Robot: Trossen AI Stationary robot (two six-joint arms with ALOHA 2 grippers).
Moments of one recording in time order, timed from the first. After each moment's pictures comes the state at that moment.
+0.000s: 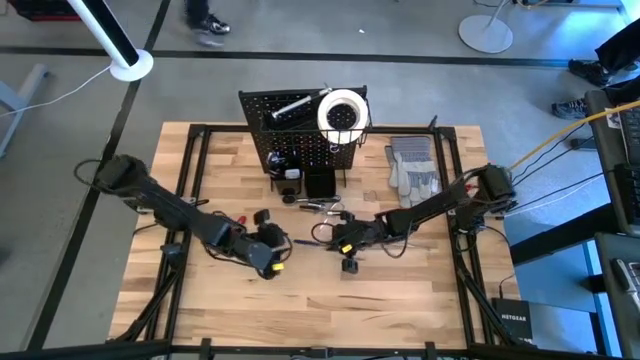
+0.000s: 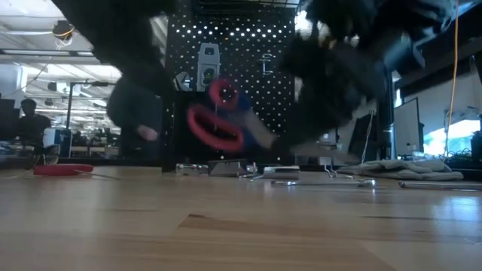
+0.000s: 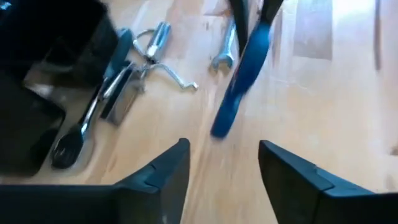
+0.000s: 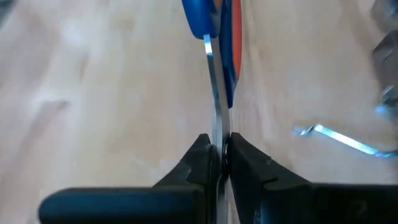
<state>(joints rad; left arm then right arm) -0.45 1.47 0.86 -0.29 -0.56 -0.47 0.22 1.77 0.82 0.25 0.06 0.23</state>
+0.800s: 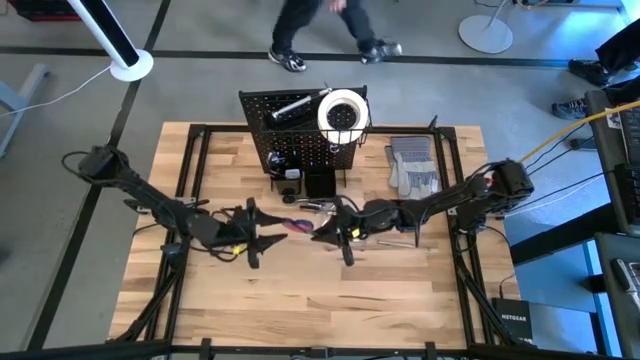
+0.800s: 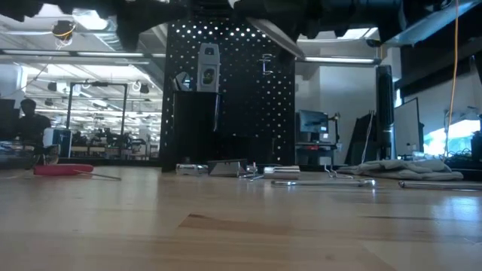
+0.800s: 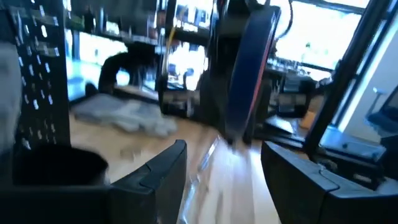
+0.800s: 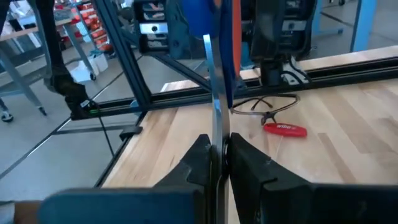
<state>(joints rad) -0.49 1.21 0.44 0.79 -0.68 -0.22 0.19 1.62 0.82 0.66 -0.02 0.23</state>
